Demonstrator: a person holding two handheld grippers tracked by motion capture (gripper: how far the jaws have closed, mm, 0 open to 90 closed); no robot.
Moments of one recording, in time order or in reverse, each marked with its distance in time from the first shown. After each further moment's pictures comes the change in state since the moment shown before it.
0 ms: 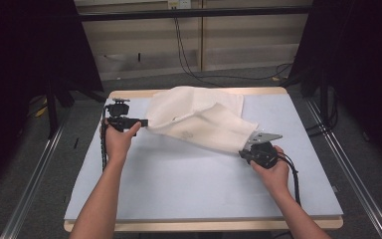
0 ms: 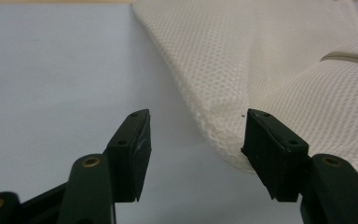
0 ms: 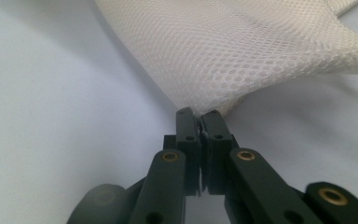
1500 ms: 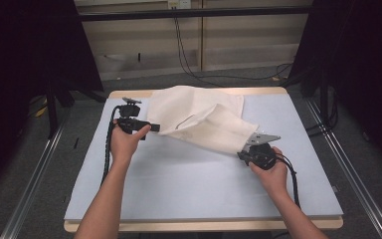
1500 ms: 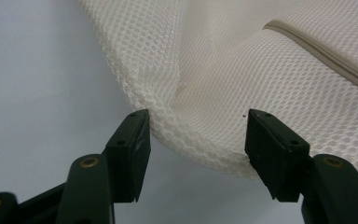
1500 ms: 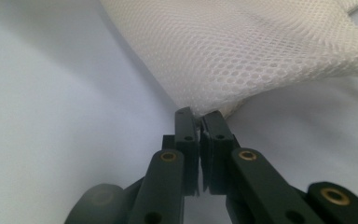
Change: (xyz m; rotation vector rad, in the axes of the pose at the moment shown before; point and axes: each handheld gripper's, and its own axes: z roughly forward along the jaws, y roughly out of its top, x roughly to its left) left arm -0.028 -0.005 0.001 0.091 -0.140 0.023; right arm 0.005 -0.001 0.002 0.003 0.004 -0.001
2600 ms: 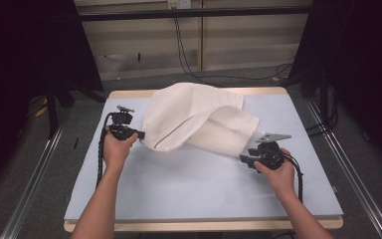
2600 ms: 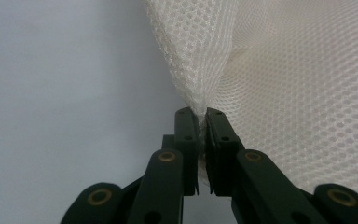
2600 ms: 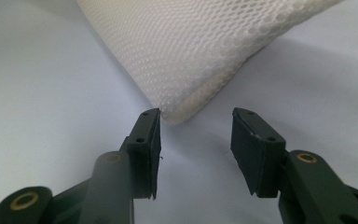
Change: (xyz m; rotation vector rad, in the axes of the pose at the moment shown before) left arm 0.031 -0.019 0.003 0.073 0.084 0.034; right arm -0.018 -0.009 -0.009 -0.011 0.034 0.116
